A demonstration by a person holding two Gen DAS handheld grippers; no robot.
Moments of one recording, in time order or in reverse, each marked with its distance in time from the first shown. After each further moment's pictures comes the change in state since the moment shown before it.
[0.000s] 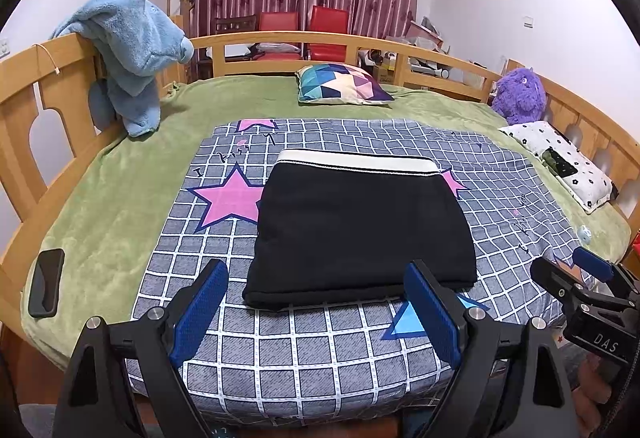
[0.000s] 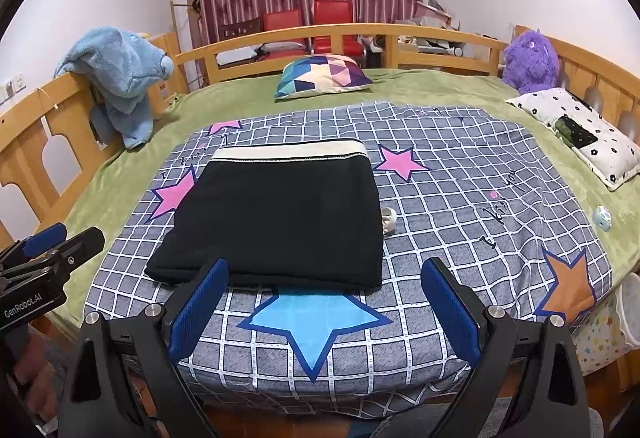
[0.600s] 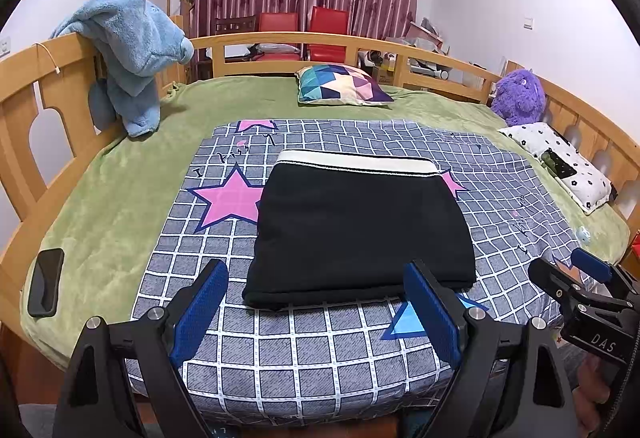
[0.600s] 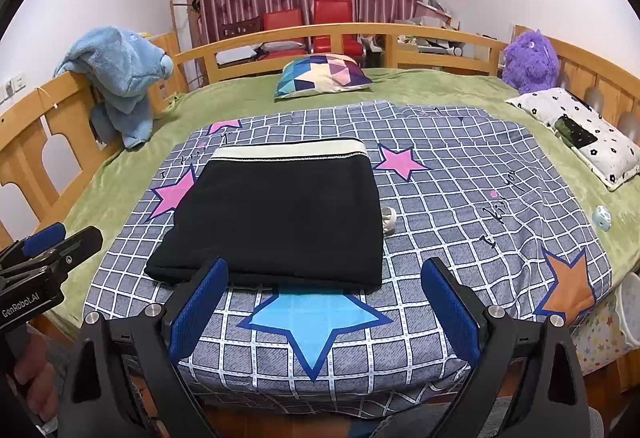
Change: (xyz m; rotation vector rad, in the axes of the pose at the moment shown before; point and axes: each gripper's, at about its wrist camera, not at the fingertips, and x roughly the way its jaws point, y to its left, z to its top) left arm 0.000 0.000 0.000 -0.002 -0.002 0.000; right arm 0.000 0.000 0.001 0.000 0.002 0.000
